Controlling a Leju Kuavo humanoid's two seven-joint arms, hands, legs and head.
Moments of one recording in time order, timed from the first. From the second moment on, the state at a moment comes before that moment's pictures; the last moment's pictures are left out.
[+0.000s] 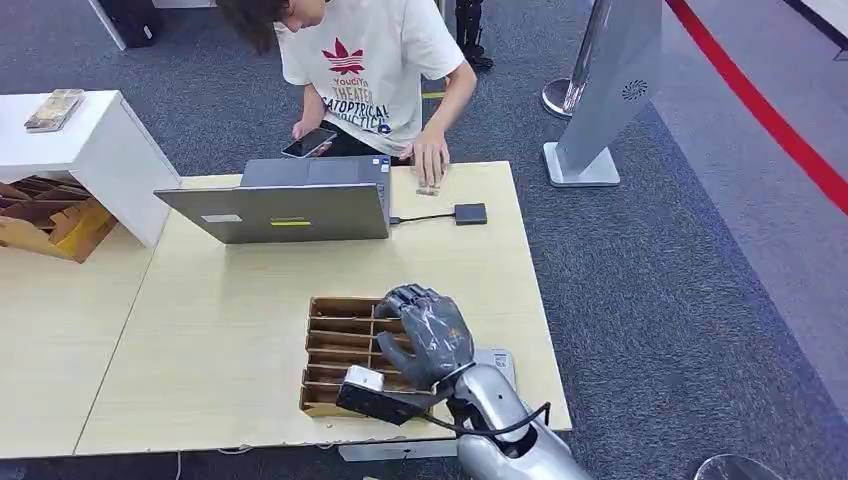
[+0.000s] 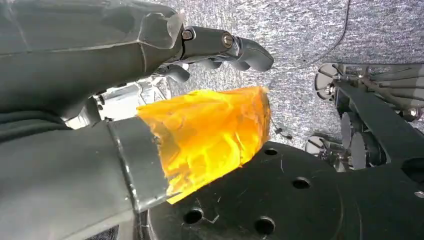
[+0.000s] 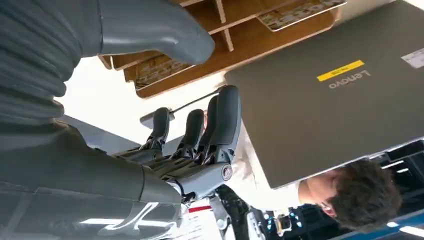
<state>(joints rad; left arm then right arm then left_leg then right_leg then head) -0.06 -0.01 -1.40 -0.05 1.50 0.13 -0.12 -0.31 0.02 0.81 -1.24 0.94 -0.39 0.02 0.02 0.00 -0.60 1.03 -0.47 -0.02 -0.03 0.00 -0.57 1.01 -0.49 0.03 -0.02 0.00</state>
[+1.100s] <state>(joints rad) -0.06 0.00 -1.41 -0.05 1.50 0.14 -0.11 -0.32 0.02 0.75 -1.11 0.96 -0.40 0.03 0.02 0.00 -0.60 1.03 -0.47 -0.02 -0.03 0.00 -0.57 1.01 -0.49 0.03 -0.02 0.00</state>
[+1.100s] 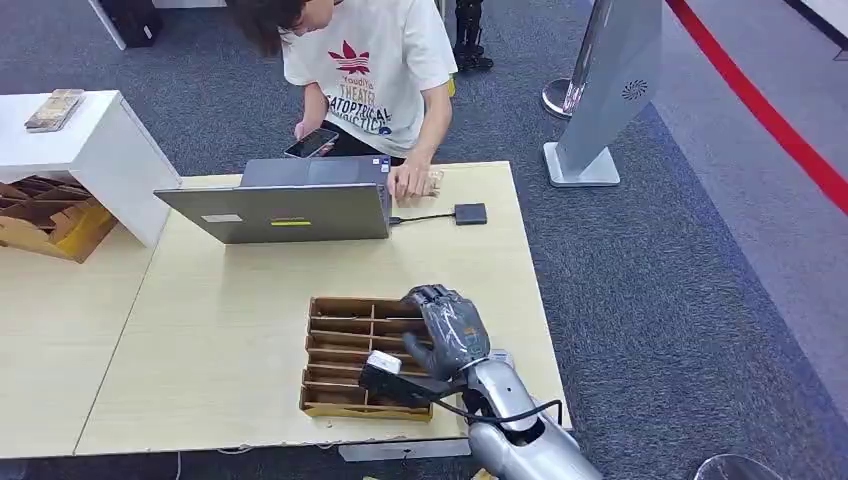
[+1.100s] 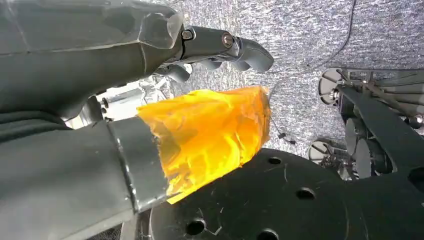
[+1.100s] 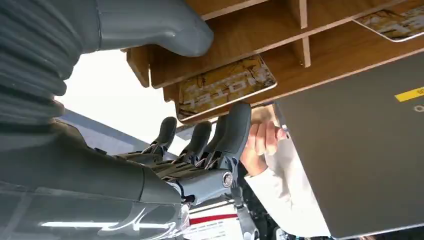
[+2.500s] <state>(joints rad) -0.06 0.00 -1.43 -0.05 1.50 0.15 -0.11 -0.31 0.04 0.68 -1.12 1.01 -0.51 0.00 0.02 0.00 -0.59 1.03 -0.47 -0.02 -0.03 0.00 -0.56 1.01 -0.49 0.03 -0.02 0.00</state>
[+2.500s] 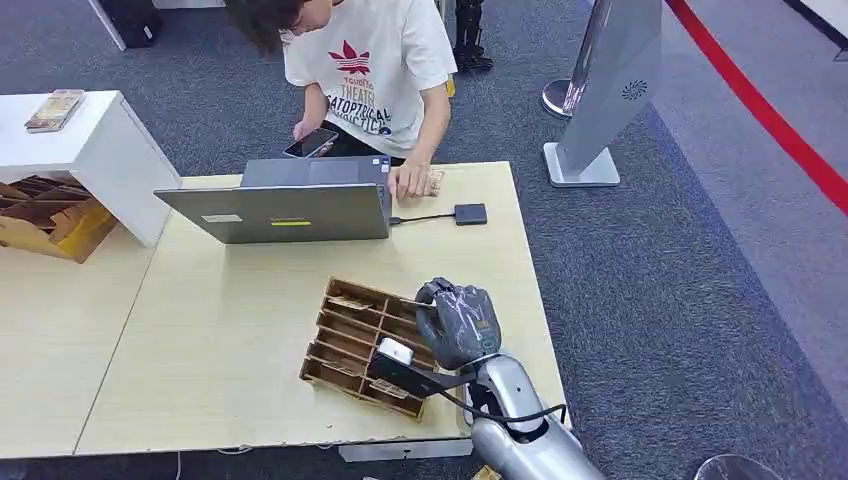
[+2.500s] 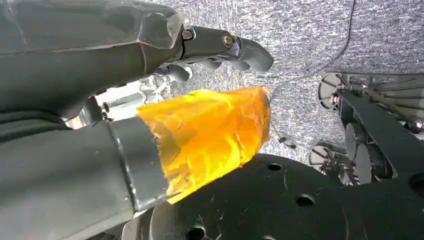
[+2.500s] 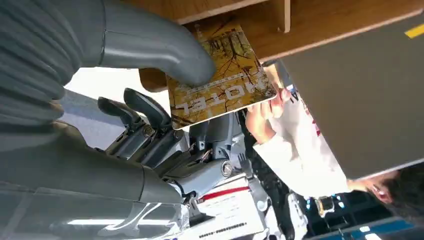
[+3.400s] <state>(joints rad) -0.06 0.00 -1.45 -0.05 1.51 0.15 -0.12 -0.29 0.04 0.65 -1.18 1.04 -0.54 -0.01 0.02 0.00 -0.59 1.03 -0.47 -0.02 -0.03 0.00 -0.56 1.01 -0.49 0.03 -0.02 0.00</state>
